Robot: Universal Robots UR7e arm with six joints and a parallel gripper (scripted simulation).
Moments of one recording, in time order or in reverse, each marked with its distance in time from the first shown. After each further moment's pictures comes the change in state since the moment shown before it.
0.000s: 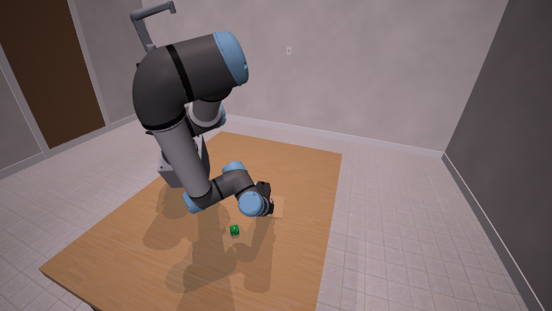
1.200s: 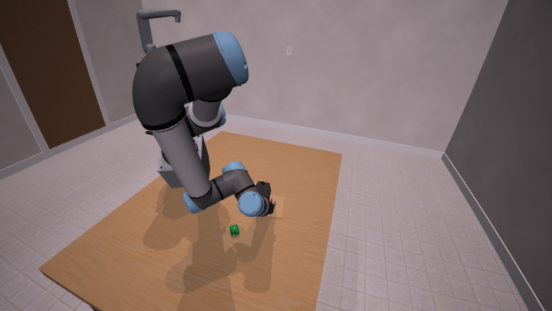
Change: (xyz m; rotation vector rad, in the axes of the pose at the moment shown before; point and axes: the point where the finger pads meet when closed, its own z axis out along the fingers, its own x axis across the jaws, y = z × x) arm 0.000 0.000 0.000 0.000 0.000 0.000
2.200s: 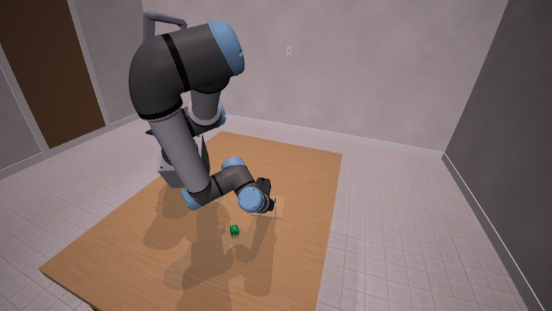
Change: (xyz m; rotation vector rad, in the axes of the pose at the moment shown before) arm 0.000 -0.013 -0.012 0.000 0.000 0.000
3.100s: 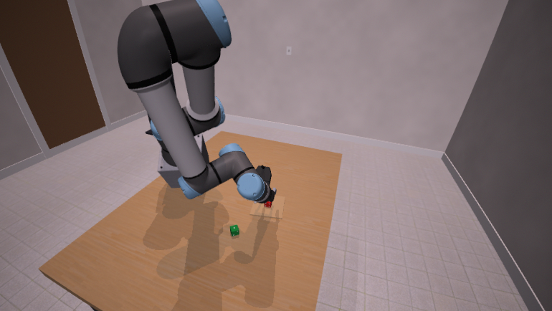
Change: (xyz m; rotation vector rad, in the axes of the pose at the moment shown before) arm 0.000 -0.036 -0.036 -0.004 -0.001 0.000
